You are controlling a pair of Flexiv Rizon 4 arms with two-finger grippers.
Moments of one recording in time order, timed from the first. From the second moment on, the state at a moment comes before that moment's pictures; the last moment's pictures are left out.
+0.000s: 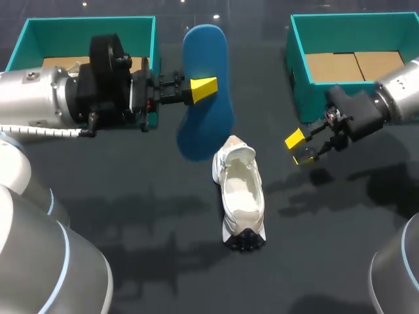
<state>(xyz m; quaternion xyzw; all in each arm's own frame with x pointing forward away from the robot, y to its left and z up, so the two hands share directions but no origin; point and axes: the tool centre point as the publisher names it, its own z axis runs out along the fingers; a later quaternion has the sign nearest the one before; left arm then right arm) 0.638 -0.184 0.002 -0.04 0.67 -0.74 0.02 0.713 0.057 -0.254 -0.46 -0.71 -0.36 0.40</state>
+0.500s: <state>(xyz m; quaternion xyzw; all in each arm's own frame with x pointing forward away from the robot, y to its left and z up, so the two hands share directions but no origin) 0.648 -0.199 0.004 0.07 0.68 -0.71 0.15 0.724 0.057 -0.249 -0.46 -0.70 -0.36 0.41</state>
